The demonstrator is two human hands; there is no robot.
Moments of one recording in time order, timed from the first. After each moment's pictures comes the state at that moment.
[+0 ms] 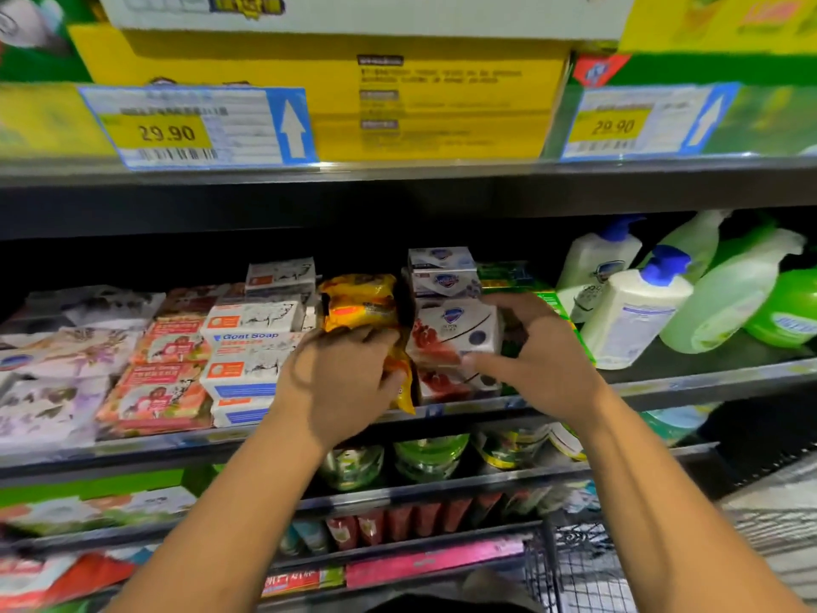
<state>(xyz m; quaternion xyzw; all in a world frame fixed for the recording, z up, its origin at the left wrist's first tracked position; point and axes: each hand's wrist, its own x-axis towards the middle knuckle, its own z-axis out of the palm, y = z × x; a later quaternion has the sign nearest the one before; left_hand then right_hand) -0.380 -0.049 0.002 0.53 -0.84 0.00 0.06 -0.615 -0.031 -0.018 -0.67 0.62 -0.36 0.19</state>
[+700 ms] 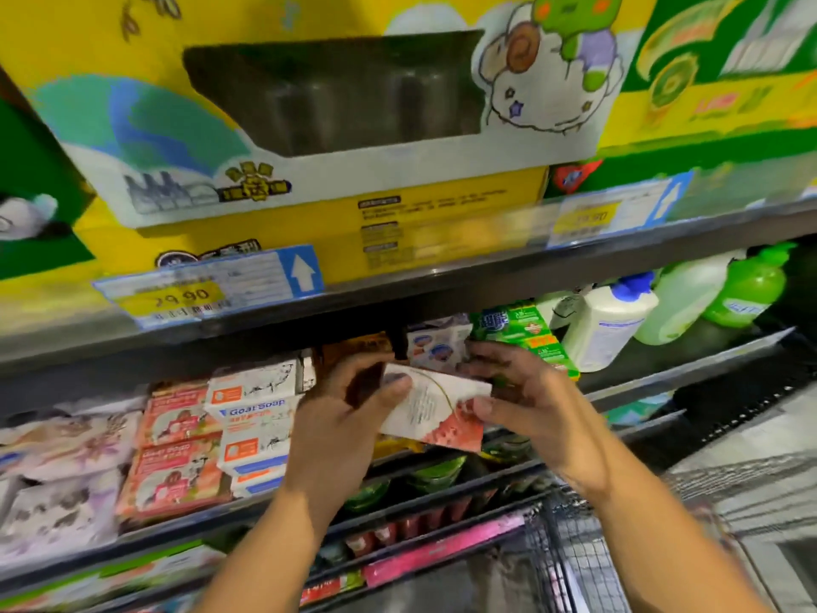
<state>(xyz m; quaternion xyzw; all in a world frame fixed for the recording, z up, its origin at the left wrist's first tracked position) -0.362 -0.041 0.034 0.51 -0.62 -0.45 0.39 -0.578 0.010 0.022 -0.47 0.53 -0.50 0.51</state>
